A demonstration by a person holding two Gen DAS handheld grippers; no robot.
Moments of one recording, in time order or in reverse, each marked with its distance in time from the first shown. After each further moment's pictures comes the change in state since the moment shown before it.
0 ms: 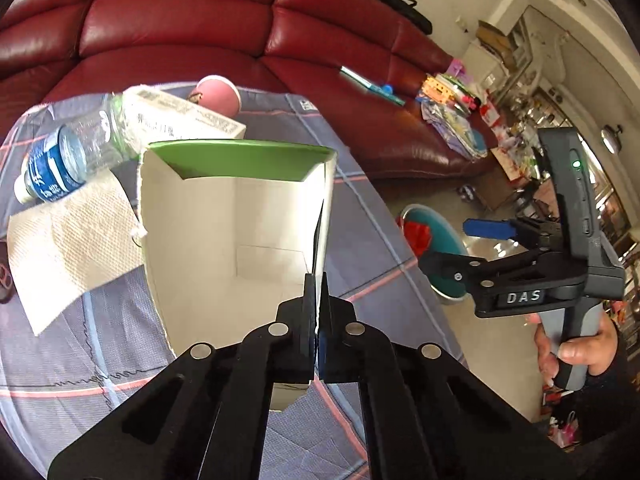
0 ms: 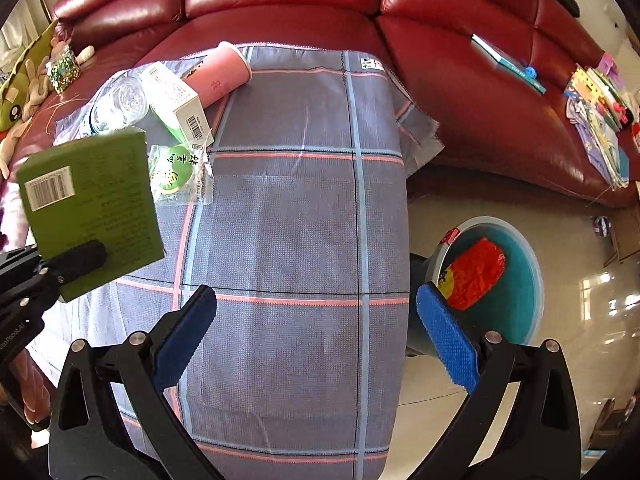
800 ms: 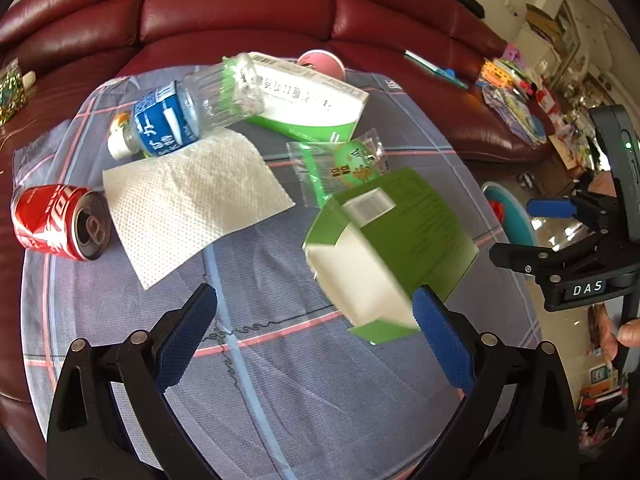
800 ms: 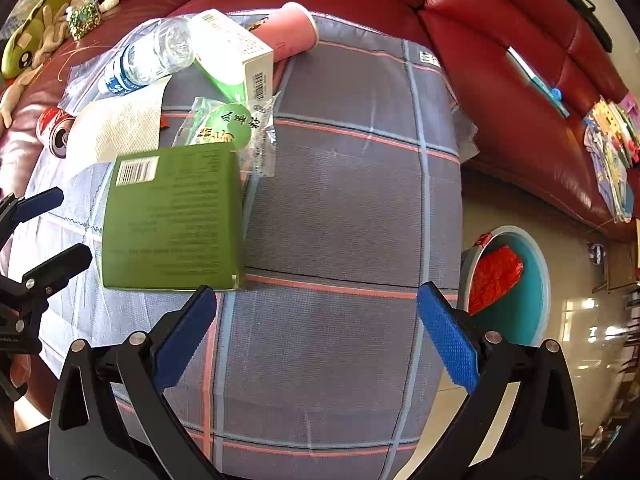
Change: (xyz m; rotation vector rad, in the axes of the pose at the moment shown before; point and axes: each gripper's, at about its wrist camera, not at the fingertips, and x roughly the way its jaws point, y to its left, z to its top) left arm -0.015 0.059 -0.026 -0.002 0.072 0.235; right arm 0.014 0.059 -0.006 -0.121 0.091 -0.033
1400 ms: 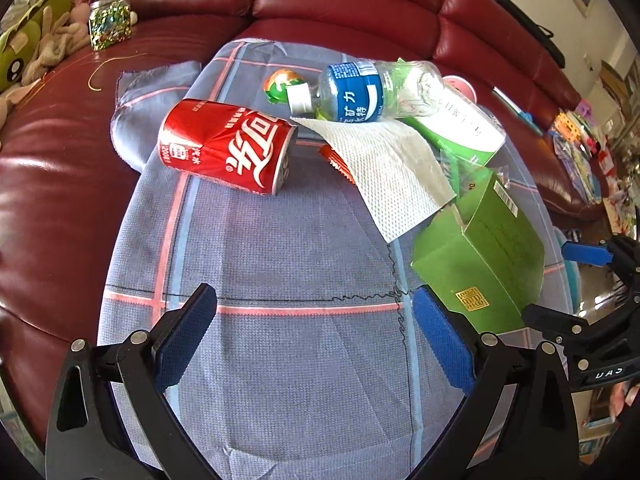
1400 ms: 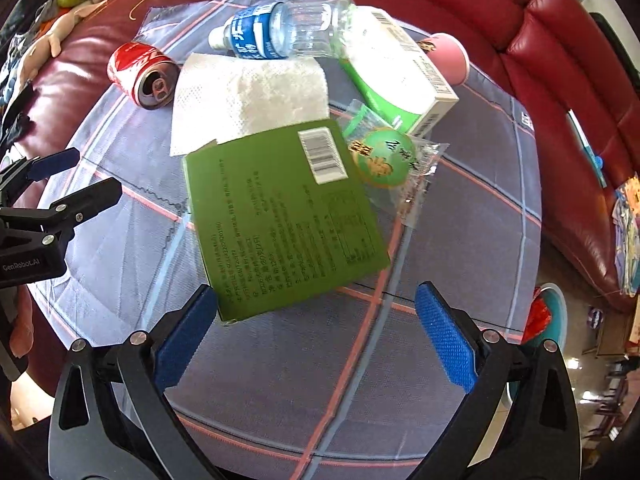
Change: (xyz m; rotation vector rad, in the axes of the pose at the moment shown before) left arm -0.034 0.109 -0.040 -0.245 -0.019 0.176; right arm 0.001 0.124 0.009 -0.226 0.015 0.039
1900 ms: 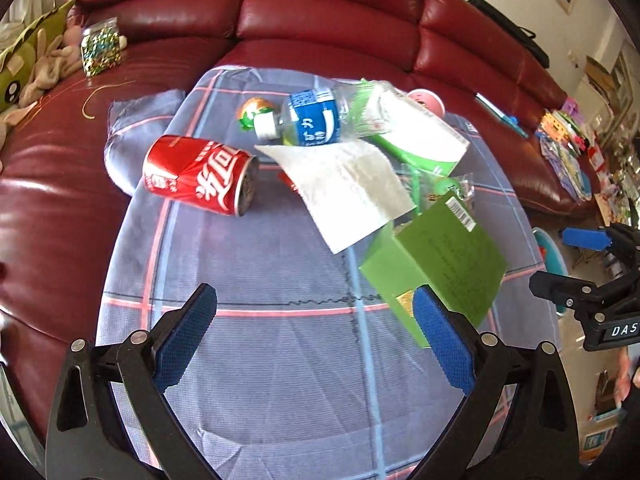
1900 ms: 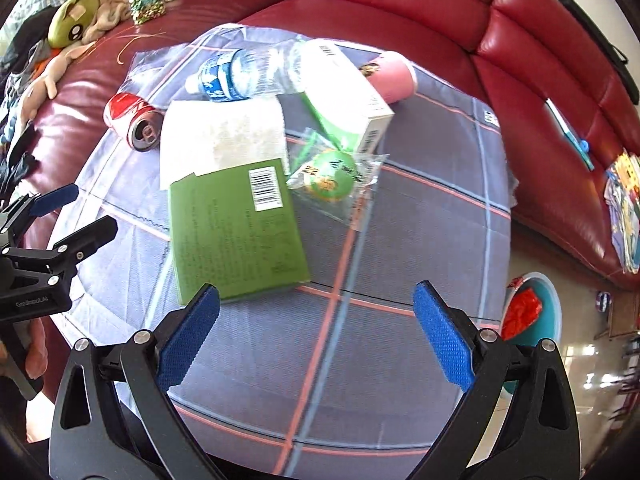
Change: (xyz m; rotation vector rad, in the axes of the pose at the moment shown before) left arm -0.028 -0.016 -0.003 0.017 -0.056 -0.007; right arm -0.034 -0.025 -0.002 0.062 -0.083 0.027
